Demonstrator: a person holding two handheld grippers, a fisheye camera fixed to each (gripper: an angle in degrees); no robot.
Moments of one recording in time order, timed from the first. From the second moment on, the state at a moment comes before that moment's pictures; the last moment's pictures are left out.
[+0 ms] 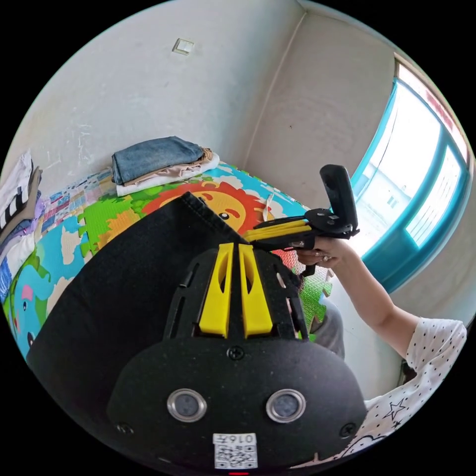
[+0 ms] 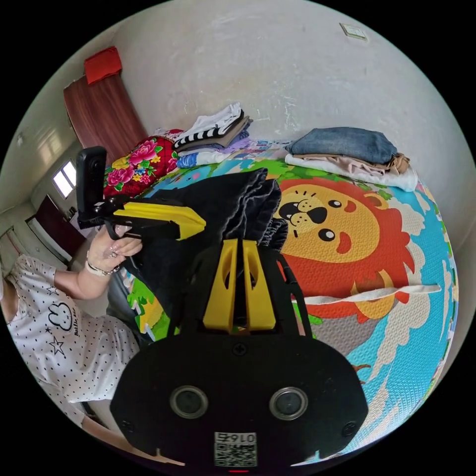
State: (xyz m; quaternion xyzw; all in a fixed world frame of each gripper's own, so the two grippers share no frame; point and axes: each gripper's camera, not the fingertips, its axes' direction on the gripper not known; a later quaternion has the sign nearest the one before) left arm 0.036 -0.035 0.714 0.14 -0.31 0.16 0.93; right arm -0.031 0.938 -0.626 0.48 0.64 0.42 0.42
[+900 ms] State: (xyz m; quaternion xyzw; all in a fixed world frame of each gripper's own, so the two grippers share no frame) left arm 0.059 -0.005 0.815 0.03 -0.24 0.24 0.94; right arm -0.061 1.009 -0.535 0.57 0.57 0.44 0.40
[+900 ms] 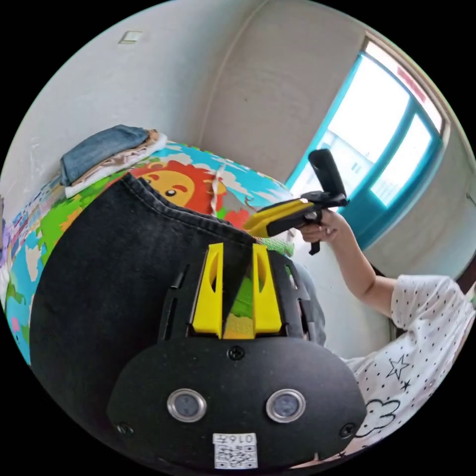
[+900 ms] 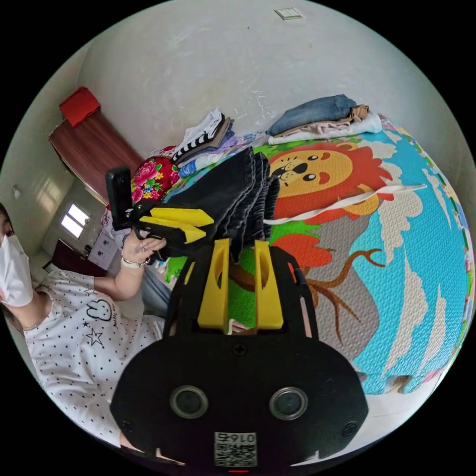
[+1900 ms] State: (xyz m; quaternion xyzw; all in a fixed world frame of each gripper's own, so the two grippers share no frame) left arm 0.161 0.059 0.883 0.11 -0.42 0.32 0.84; right arm -0.114 1.034 -0.542 0.58 0.58 0.51 0.26
